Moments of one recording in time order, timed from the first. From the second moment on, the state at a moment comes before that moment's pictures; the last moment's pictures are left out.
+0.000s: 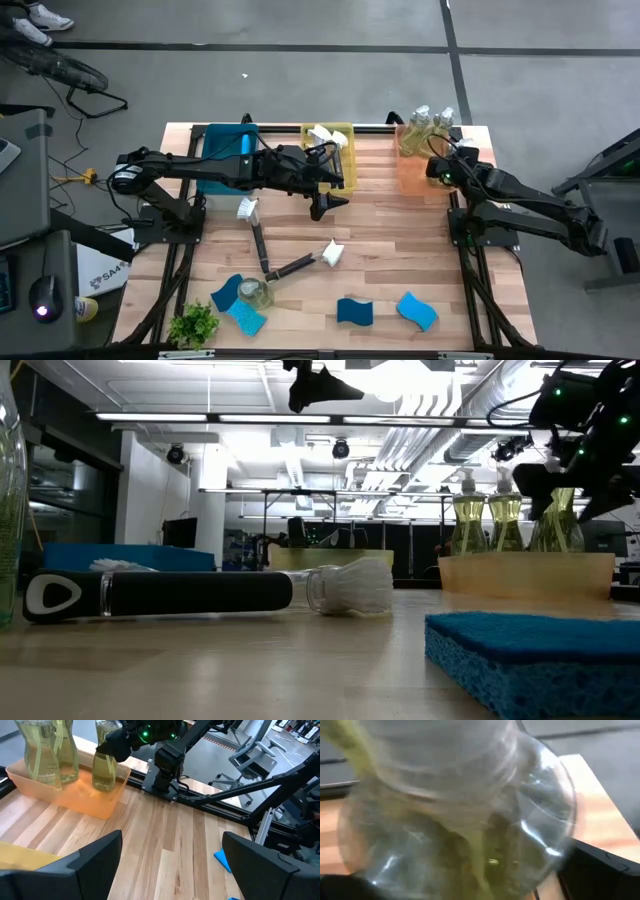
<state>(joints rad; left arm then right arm) 0.05 1.53 1.33 -0.14 0.04 -0.32 -0.55 0.59 0.44 -0.86 0.79 0.95</state>
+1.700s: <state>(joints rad) 0.05 1.53 1.33 -0.14 0.06 -0.31 -0.55 0.59 0.44 -0.96 0.25 1.02</state>
